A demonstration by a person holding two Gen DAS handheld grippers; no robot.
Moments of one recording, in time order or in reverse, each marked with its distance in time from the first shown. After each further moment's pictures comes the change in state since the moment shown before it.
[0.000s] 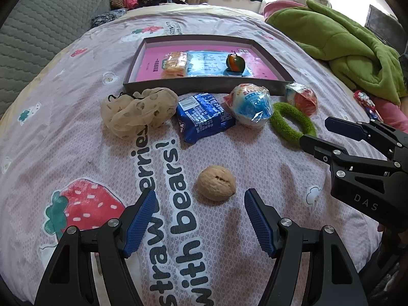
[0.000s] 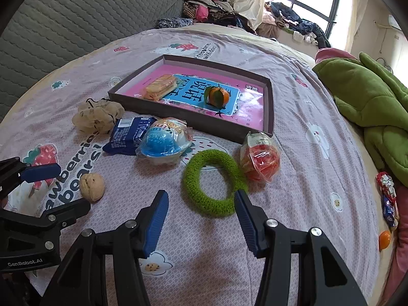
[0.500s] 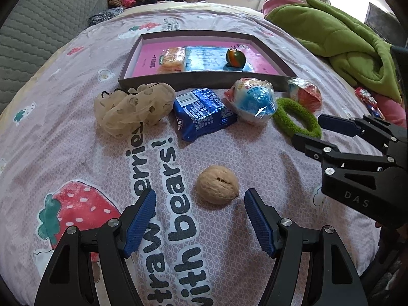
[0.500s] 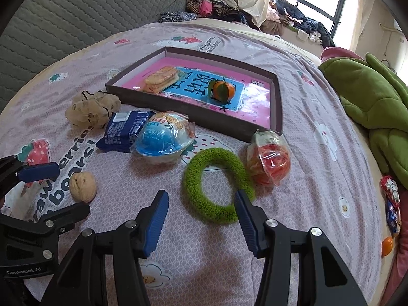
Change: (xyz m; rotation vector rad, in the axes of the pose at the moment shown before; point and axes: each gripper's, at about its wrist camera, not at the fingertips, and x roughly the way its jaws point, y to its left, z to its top) left arm 0.015 0.000 0.001 0.006 0.009 -0.005; right arm 0.022 0.003 0.002 -0.024 0.030 0.000
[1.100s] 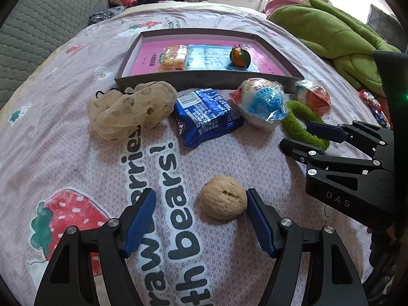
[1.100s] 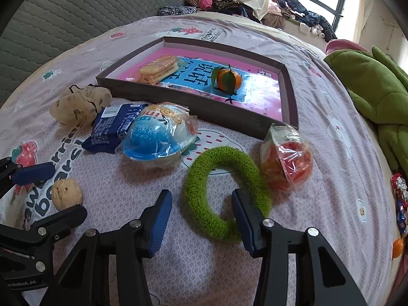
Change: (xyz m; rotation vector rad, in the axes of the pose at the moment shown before) left arm 0.017 0.003 0.006 -0.003 -0.005 -0.001; right arm 0.032 0.001 0.003 0.014 0.027 0.021
